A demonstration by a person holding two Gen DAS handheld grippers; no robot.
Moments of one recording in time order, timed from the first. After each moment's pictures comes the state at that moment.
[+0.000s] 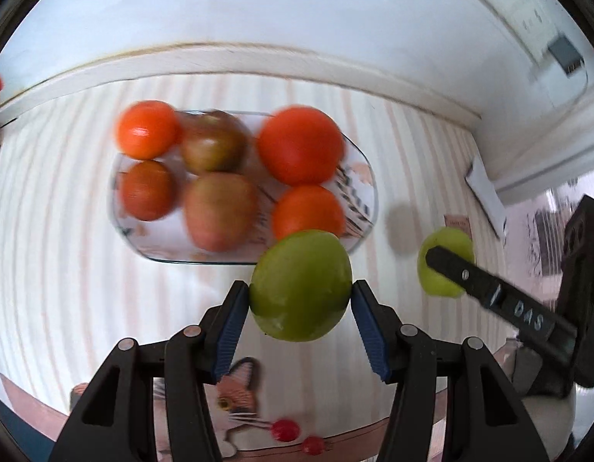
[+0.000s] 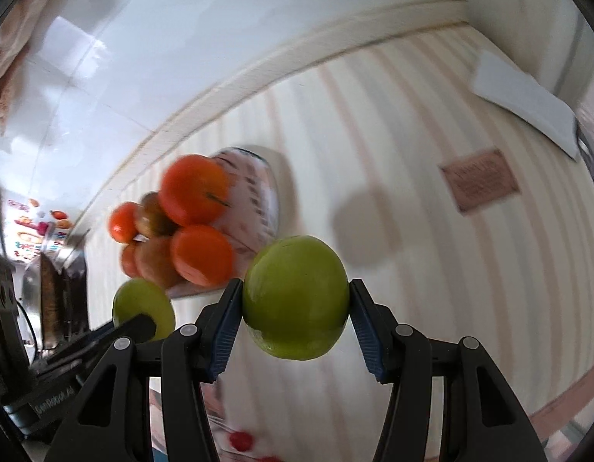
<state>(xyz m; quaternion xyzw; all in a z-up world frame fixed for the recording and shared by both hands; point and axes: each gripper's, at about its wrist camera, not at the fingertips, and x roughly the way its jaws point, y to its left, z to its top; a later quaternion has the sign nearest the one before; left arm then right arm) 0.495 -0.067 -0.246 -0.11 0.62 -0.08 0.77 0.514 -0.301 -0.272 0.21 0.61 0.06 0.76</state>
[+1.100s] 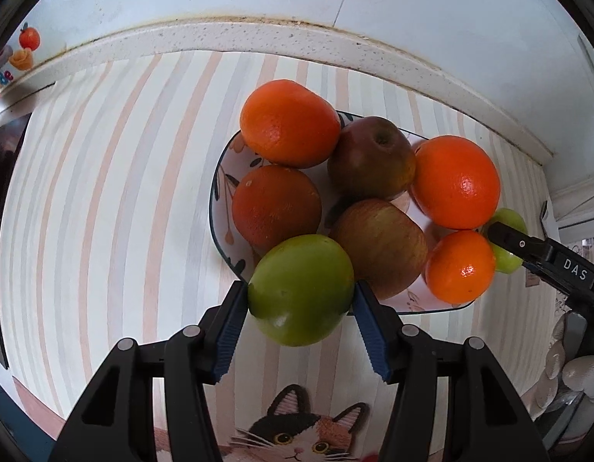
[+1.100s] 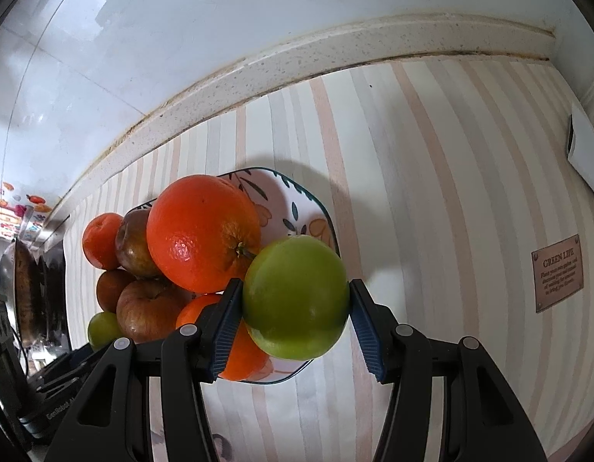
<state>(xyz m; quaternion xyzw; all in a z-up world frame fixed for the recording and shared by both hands) 0.528 0.013 -0.299 -0.11 0.63 0.00 0.77 0.594 -0.245 -0.326 0.15 0.64 0.07 0.75</state>
